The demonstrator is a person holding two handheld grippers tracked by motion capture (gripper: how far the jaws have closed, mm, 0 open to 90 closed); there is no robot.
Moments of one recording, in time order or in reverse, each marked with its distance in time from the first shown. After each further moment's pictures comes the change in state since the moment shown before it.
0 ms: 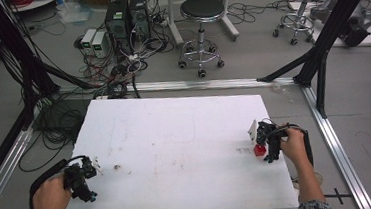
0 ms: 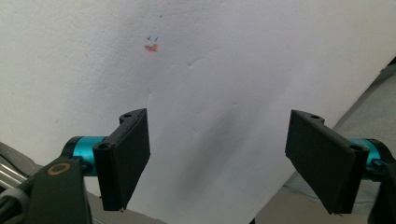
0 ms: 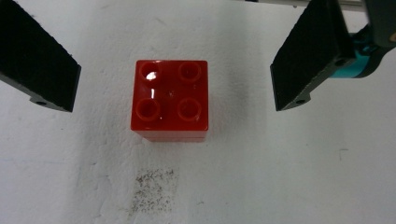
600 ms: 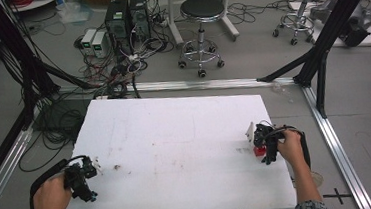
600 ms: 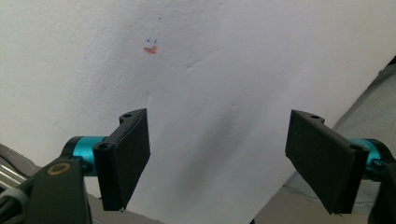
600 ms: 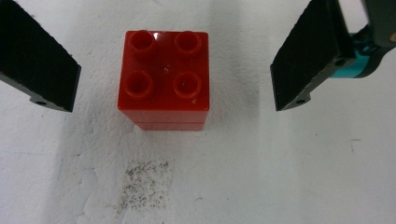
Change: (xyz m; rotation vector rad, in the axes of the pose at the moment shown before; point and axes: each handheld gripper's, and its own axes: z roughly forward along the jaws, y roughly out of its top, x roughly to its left) left arm 0.000 0.001 0.000 0.001 -0.001 0.004; right arm -0.002 0.004 0.012 0.007 0.015 0.001
